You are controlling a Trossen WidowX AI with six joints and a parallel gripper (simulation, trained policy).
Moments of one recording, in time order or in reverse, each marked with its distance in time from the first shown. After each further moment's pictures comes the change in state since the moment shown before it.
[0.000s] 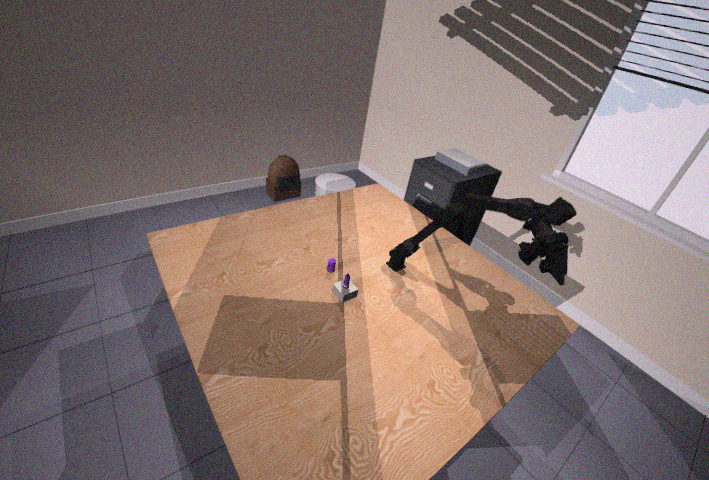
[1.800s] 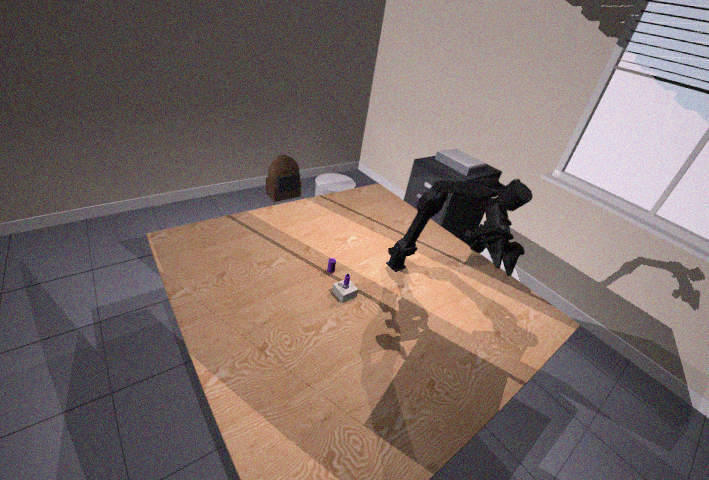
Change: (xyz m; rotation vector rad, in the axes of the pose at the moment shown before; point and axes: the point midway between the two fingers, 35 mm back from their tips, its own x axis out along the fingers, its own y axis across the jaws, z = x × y) arm -0.004 0.133 0.148 0.370 -0.196 -0.067
